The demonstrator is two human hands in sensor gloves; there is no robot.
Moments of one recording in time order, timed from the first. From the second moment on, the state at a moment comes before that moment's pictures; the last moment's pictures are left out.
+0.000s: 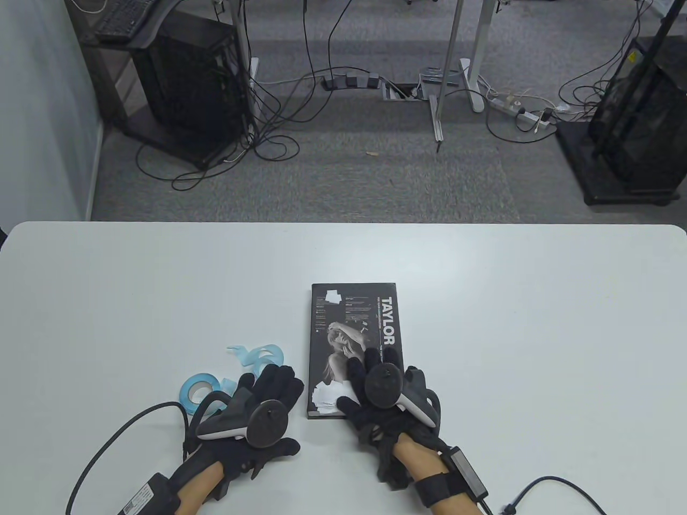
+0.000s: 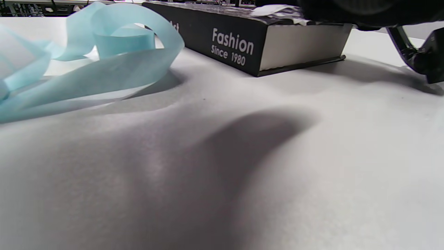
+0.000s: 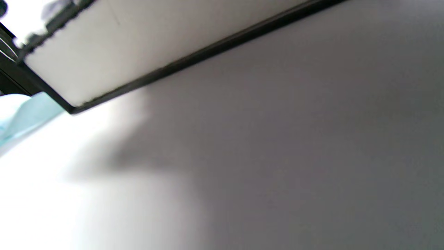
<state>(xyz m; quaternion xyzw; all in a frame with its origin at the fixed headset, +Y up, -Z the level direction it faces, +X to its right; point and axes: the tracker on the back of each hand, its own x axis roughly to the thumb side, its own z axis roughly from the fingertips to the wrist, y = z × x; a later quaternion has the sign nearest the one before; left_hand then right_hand) -0.184 -0.755 -0.284 -0.18 -0.30 -0.02 0.94 0.065 -0.782 -0.328 0.10 0.16 0.95 0.23</state>
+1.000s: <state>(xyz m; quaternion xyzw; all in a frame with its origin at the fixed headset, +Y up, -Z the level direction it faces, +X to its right) -0.321 -0.722 -0.298 -0.17 -0.02 -0.06 0.98 0.150 -0.727 -0.317 0.10 0.09 0.93 0.34</state>
